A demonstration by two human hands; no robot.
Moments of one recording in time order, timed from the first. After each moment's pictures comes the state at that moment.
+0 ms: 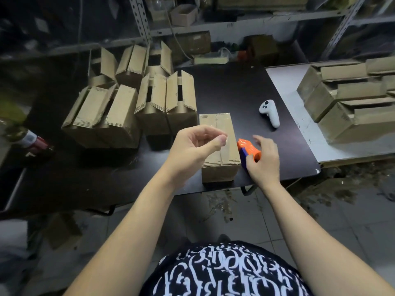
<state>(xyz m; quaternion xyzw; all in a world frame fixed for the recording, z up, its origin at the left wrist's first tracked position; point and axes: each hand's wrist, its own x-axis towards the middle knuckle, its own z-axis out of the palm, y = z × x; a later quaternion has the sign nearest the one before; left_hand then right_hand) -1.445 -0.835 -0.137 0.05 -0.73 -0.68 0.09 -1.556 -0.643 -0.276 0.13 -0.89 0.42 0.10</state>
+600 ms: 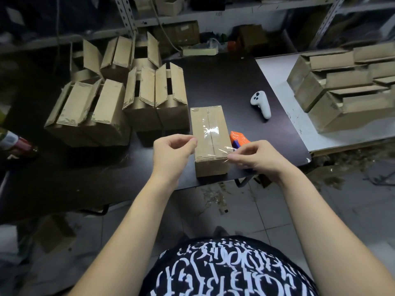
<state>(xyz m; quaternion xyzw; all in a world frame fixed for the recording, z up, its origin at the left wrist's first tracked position) -1.439 -0.839 -0.169 0.26 -0.72 -0.63 0.14 -1.538 -0.629 -0.197 0.09 -0.78 0.54 -0.32</state>
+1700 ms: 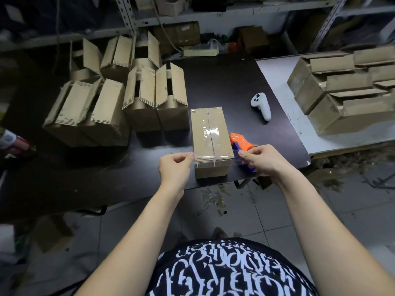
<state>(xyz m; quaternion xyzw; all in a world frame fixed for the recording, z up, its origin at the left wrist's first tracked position) -1.446 -0.830 -0.218 0.41 -0.67 -0.61 0.11 -1.555 -0.623 -0.220 -0.04 -0.83 0.47 -0.29</state>
